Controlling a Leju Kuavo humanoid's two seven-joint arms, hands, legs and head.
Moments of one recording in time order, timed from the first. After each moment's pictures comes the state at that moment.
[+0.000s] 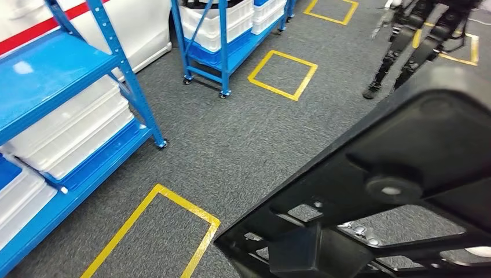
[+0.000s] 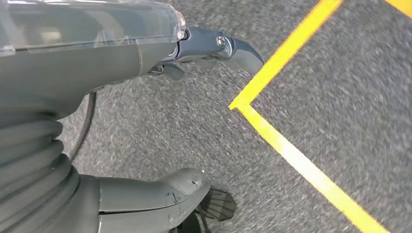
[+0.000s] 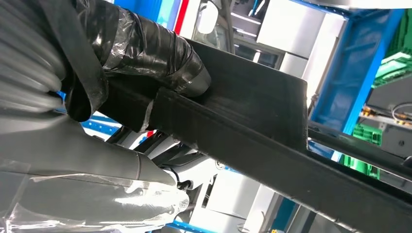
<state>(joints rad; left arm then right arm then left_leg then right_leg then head) -0.03 0.10 0.69 -0.20 -0.40 0.08 -0.18 0.23 -0.16 0.28 -2.24 -0.08 0.33 -0.70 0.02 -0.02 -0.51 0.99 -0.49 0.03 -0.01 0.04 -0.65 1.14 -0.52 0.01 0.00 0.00</state>
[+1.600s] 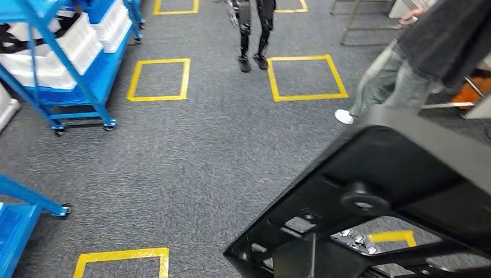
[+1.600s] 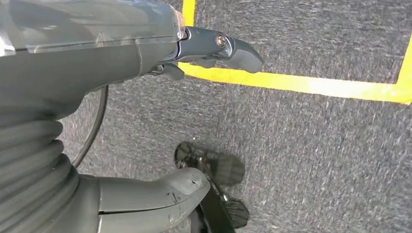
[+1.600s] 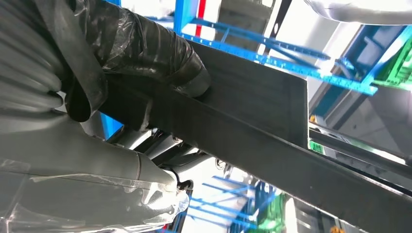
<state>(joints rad) -0.03 0.01 0.72 -0.20 -0.43 0.06 -0.15 0.32 -0.15 0.20 -2.24 -0.06 0.45 -0.70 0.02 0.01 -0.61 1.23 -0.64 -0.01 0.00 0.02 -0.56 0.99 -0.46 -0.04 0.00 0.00</state>
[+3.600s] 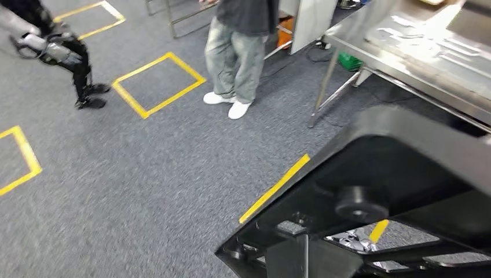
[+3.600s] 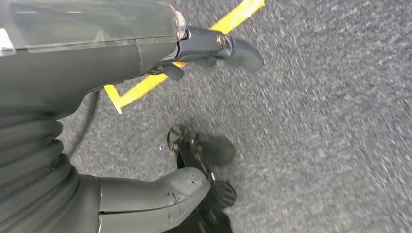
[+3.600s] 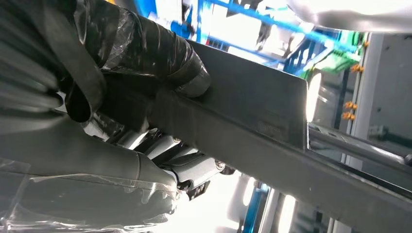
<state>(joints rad) -0.03 0.00 0.82 -0.20 -0.47 -0.01 -0.18 0.23 -0.15 0.24 -2.22 -0.08 0.48 -0.68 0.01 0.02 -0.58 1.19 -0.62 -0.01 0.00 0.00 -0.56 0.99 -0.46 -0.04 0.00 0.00</state>
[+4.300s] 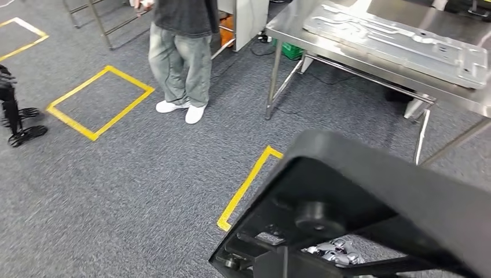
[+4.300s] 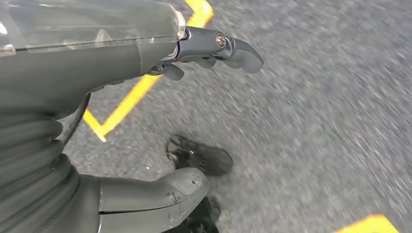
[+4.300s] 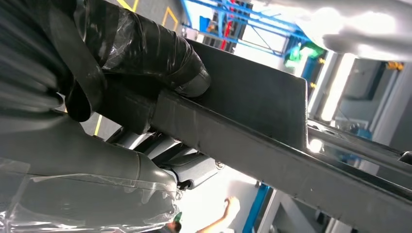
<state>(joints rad) -0.02 0.02 0.87 -0.20 -0.47 -0.05 -0.24 0.27 -0.17 0.35 -2.24 -0.02 0.33 -0.70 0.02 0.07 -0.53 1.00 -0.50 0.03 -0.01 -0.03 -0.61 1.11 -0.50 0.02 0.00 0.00</state>
